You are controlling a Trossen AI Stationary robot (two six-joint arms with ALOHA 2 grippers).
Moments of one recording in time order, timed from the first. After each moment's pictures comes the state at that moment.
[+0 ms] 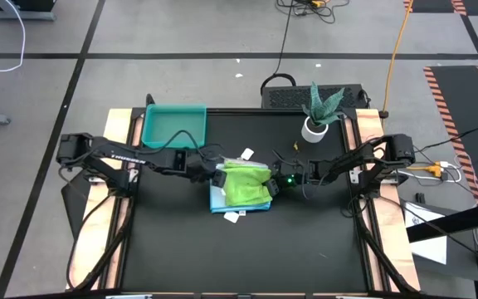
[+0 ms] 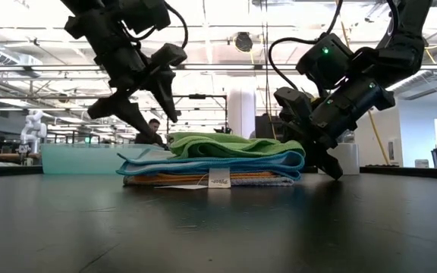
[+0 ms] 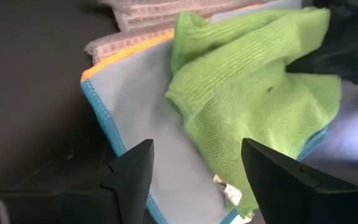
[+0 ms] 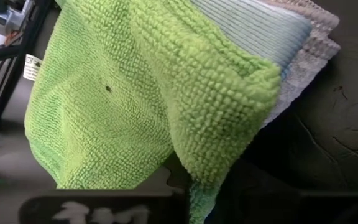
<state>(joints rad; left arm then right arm) 0.04 1.47 0.88 -0.37 -0.07 -1.13 -0.09 1.68 0.45 0.46 -0.05 0.93</state>
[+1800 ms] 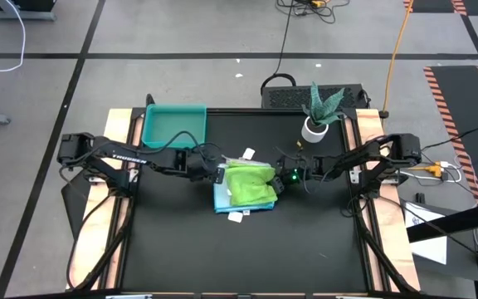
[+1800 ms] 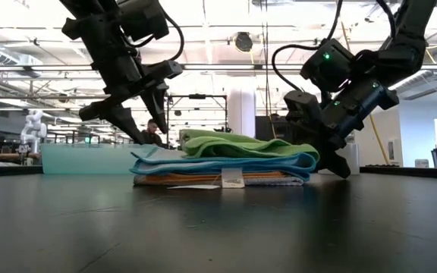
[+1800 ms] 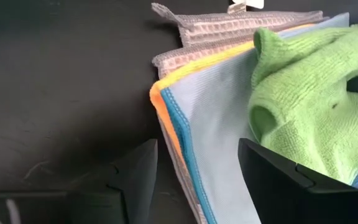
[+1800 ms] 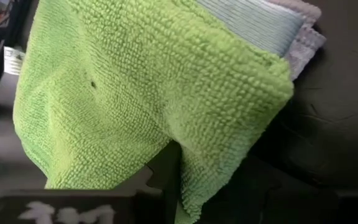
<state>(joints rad) 0.05 1.48 0.87 -0.44 -0.17 -1.18 -0.16 1.59 0.44 0.39 -0.14 0.85</state>
